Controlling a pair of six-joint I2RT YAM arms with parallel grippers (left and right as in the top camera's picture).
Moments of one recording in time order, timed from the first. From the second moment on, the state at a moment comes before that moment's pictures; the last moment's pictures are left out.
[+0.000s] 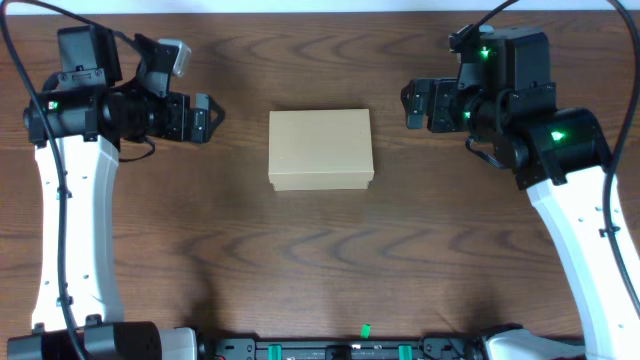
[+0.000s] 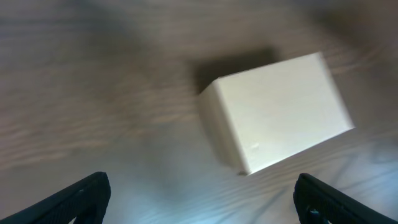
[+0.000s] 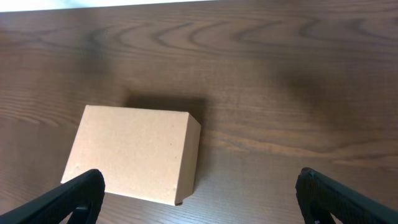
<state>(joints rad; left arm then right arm) 0.13 1.53 1.59 -1.13 0.45 0.26 0.26 1.42 1.54 -0.91 -0.09 0.26</state>
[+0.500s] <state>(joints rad) -0.03 1.15 1.47 -0.95 0.15 -0.01 0.26 1.42 1.54 -0.91 -0.09 0.26</state>
